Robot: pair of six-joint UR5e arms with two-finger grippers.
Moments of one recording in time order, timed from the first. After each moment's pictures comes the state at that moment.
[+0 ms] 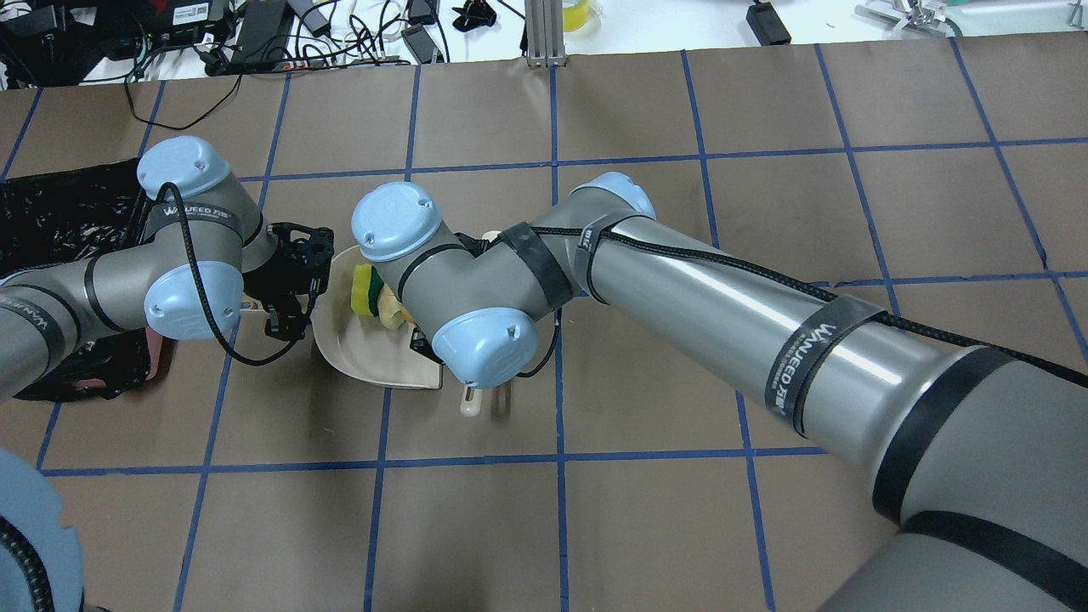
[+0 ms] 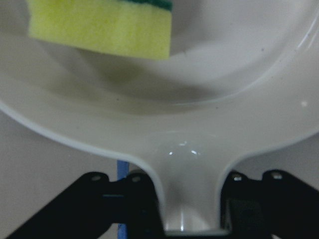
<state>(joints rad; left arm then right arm) -1.36 -1.89 -1.99 -0.91 1.59 1.72 2.21 -1.01 1.54 -1.98 -1.59 0.76</state>
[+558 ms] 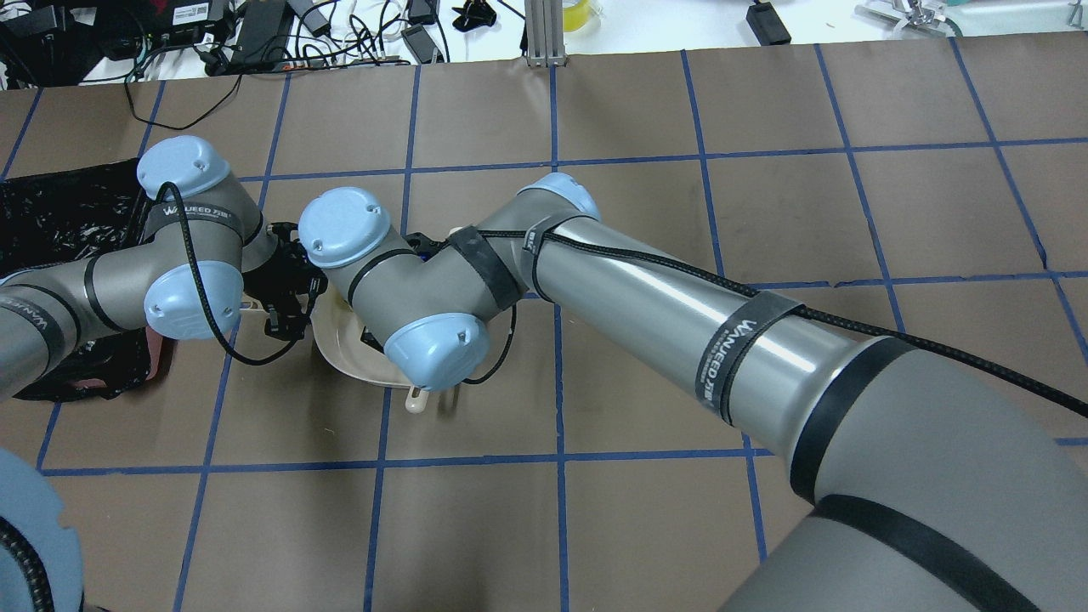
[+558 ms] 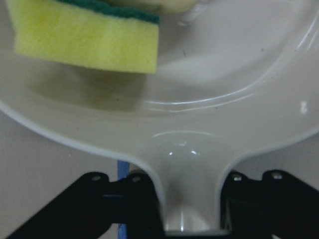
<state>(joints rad) -1.36 -1.89 -1.99 -0.91 1.59 1.72 2.28 -0.93 1.41 -2.00 -1.56 0.91</state>
